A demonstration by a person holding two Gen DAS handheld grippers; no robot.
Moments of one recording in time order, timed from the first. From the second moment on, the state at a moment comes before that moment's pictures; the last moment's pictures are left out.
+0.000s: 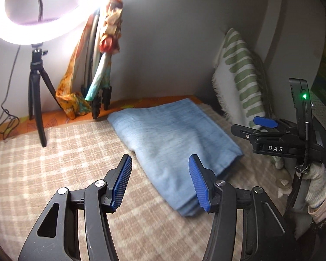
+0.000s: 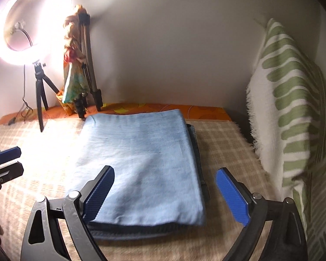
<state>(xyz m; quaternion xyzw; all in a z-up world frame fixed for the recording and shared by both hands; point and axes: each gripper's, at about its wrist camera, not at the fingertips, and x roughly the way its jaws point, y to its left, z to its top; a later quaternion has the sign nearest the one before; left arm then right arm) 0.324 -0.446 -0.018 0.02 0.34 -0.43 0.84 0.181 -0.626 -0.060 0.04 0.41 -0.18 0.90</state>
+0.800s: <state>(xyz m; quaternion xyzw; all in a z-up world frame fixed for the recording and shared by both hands) 0.222 -0.361 0.003 0.04 0.29 -0.43 0.85 0.072 -0.527 -0.052 0.06 0.36 -0.20 0.91</state>
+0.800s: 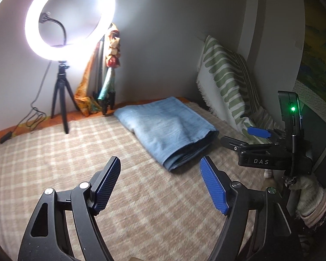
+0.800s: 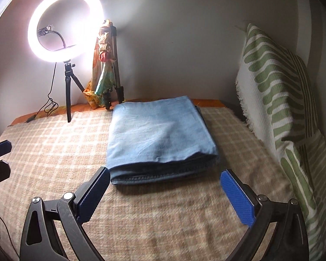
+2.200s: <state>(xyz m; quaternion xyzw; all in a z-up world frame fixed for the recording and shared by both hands) 0.195 -0.327 0.008 0.04 0.27 -0.40 0.87 0.059 -0.471 -0.054 0.02 0.31 -0.22 0.92</state>
